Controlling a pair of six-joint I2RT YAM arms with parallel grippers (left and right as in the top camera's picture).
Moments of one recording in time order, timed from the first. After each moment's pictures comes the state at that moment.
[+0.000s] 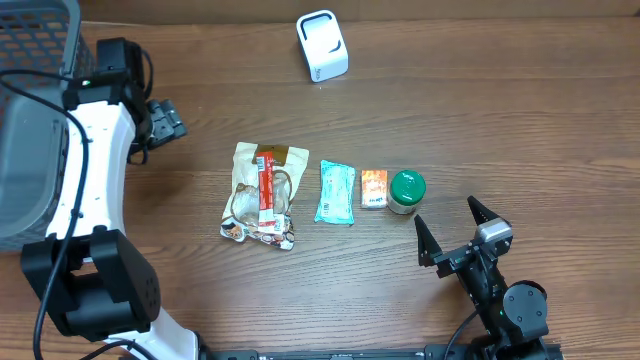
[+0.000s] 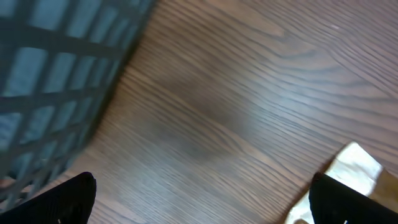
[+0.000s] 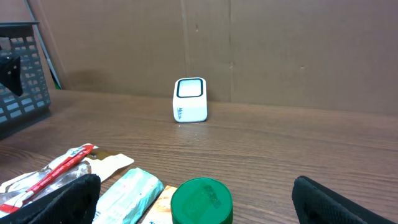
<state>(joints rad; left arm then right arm) 0.14 1.82 1.61 -1.10 -0.22 -0.41 0.26 0.01 0.02 -0.03 -0.10 0.07</state>
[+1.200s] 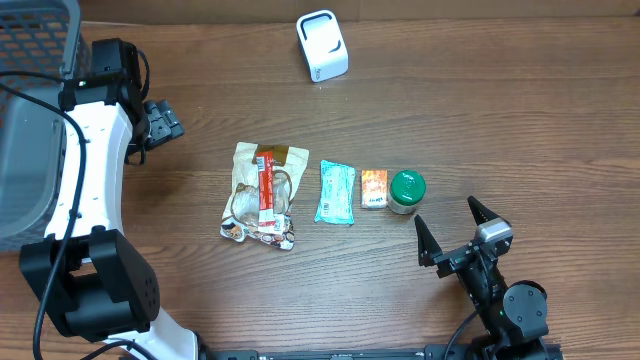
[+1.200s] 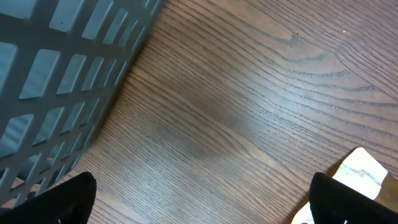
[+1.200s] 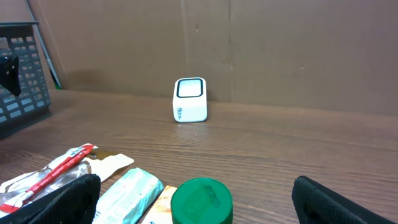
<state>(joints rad) 0.16 1.82 1.61 -1.10 -0.22 -0.41 0.26 0.01 0.02 -0.03 -0.09 0.07</state>
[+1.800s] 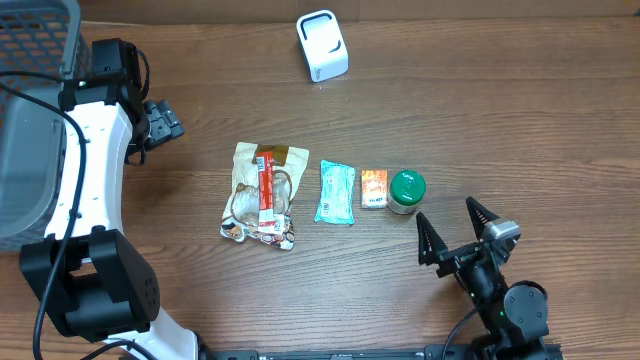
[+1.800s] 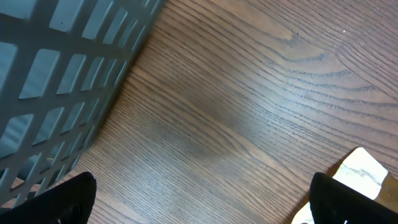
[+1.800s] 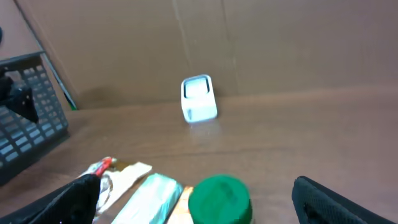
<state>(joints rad) 0.16 1.82 1.61 -1.10 -0.22 -0.41 0.26 0.01 0.02 -0.01 -0.09 0.24</state>
